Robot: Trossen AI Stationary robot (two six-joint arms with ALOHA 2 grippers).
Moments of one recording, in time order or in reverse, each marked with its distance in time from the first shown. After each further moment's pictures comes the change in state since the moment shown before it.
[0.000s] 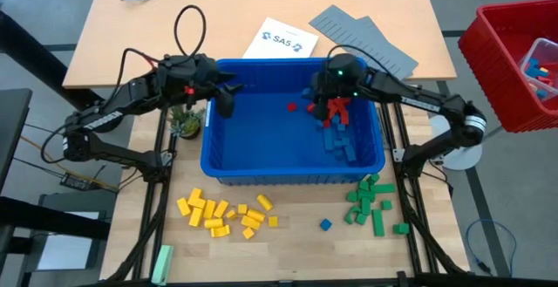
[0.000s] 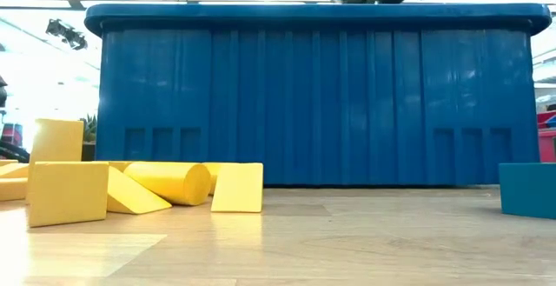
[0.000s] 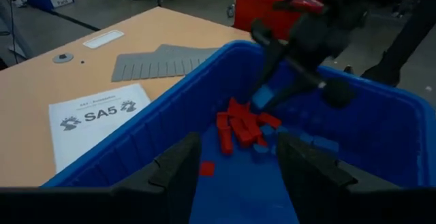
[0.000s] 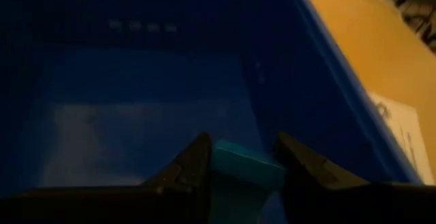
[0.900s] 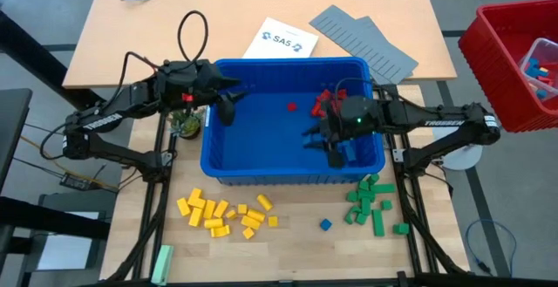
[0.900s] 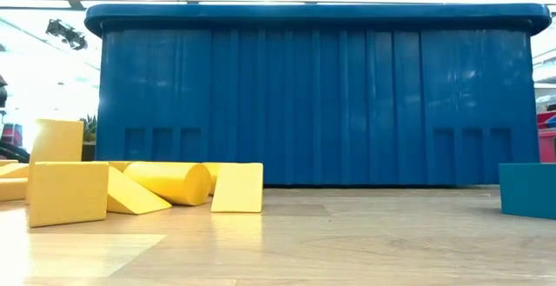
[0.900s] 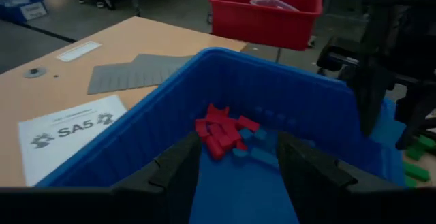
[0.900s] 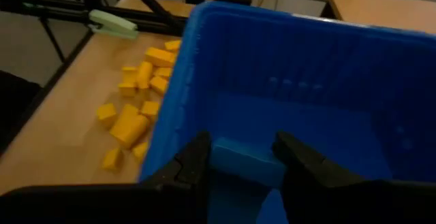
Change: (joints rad) left arm -0.069 0.002 0.000 0.036 0.008 0.014; right arm 0.465 -0.165 0.000 -0.085 0.045 0.227
